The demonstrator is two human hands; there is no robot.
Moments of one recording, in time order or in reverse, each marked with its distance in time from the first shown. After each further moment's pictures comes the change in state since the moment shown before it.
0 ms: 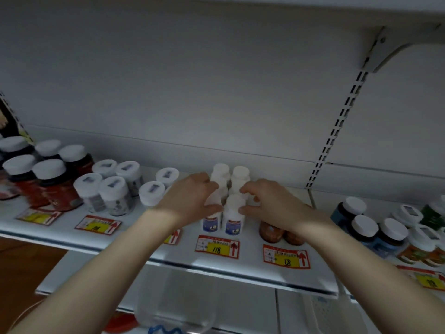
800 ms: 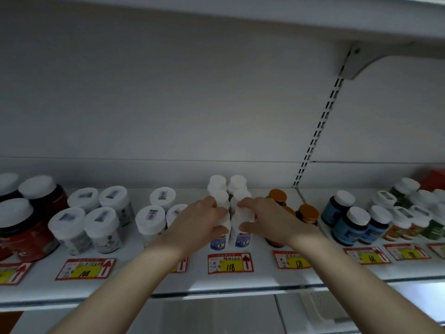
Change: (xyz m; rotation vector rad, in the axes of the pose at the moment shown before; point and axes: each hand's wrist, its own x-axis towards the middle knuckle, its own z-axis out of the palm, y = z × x) left_hand 0.005 -0.028 0.018 -0.134 -0.078 0.256; right_hand 0.019 -0.020 0.028 0.052 -0.016 0.238
